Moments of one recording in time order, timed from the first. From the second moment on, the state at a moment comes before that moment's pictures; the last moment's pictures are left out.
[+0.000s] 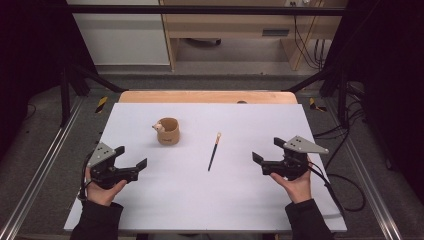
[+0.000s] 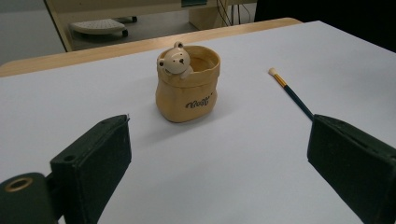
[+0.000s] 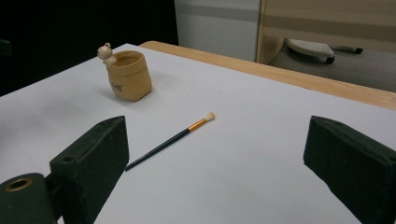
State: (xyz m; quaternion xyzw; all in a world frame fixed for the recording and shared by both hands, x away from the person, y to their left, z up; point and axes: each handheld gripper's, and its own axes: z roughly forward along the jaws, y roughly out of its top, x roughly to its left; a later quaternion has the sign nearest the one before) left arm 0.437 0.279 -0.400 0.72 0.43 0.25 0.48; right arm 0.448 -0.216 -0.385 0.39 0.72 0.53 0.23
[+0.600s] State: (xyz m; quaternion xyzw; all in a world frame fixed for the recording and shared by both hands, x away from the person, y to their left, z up) left arm 0.438 0.277 -0.403 0.73 0.43 0.25 0.47; right arm 0.460 -0.186 -0.382 0.38 0.74 0.51 0.23
